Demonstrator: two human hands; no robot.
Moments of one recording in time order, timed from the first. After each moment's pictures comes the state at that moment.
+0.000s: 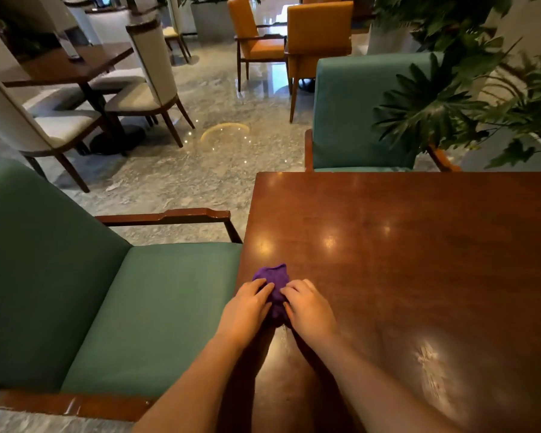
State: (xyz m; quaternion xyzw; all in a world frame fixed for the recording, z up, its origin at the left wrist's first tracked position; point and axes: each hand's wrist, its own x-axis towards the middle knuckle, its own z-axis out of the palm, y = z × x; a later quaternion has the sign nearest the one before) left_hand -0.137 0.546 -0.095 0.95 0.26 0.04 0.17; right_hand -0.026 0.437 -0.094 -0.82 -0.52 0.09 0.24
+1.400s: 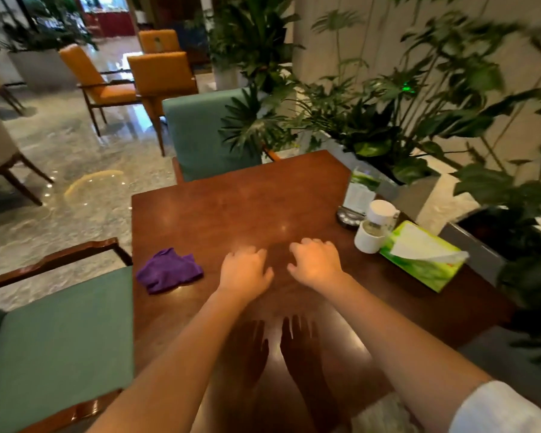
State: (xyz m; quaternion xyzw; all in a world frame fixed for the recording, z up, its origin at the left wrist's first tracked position) left_hand -0.127 0.290 0.048 1.00 0.03 0.06 0.06; right_hand -0.071 0.141 0.083 -0.96 -0.28 0.04 0.02
